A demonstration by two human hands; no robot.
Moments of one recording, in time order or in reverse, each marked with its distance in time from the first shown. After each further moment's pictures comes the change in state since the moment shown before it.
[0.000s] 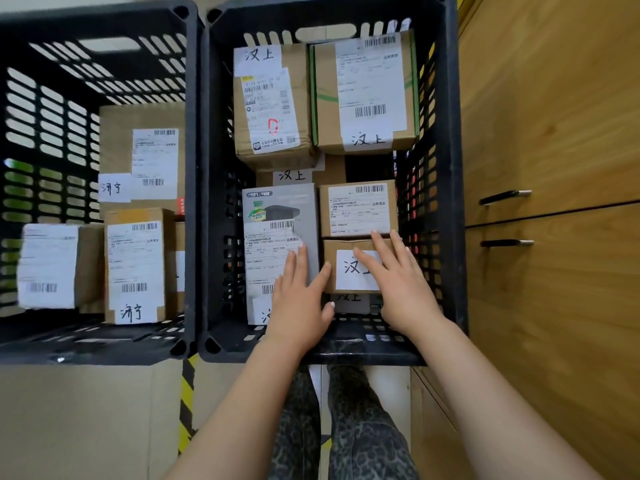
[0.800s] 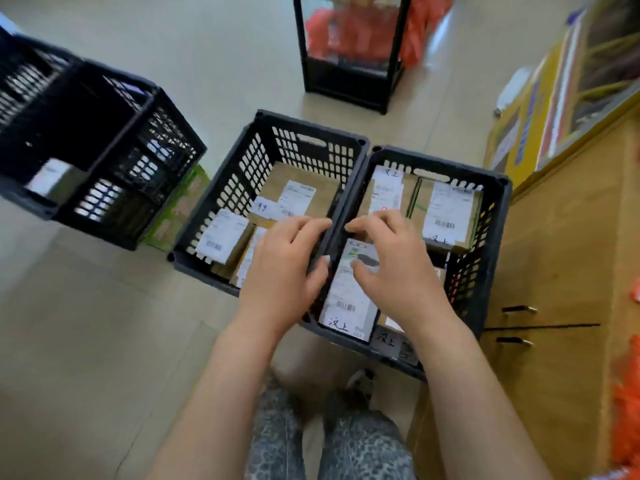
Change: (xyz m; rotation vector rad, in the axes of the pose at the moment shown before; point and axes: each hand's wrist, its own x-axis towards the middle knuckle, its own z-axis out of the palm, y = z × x) left_hand -0.223 -0.019 -0.193 -0.233 0.943 0.073; right_hand -0.132 -0.201 -0.184 0.217 0.473 -0.551
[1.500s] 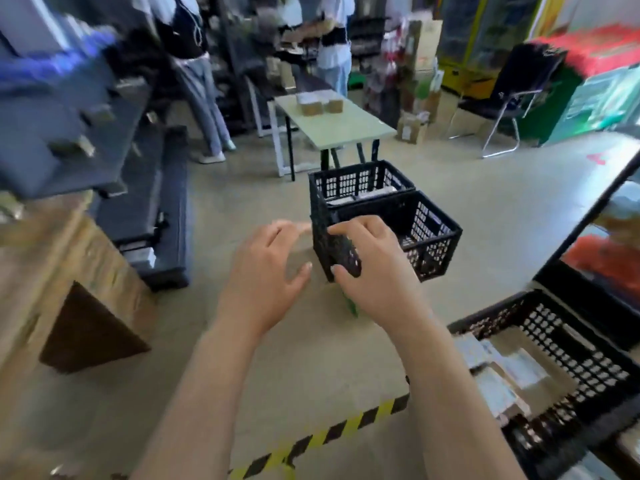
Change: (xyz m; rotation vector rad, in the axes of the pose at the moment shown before) left_hand -0.329 -0.157 -0.420 0.315 0.629 -0.539; right_hand -0.082 -0.525 0.131 0.110 -0.219 -0.838
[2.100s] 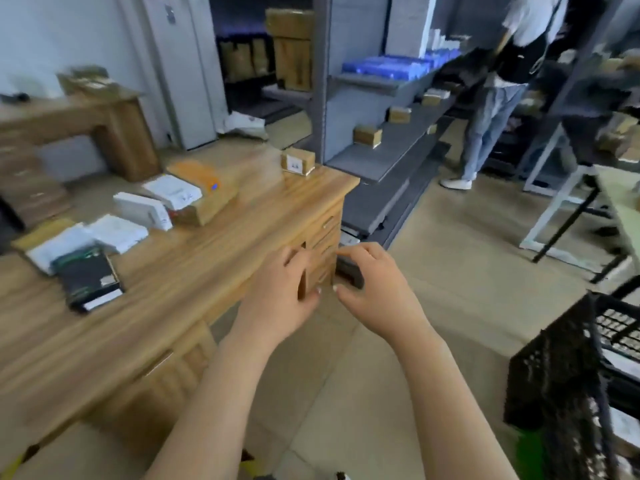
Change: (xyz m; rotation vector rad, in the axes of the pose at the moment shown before) left_hand -0.056 -0.284 -0.135 0.264 0.306 -0.792; right_hand 0.190 -0.226 0.285 0.213 -0.608 -0.663
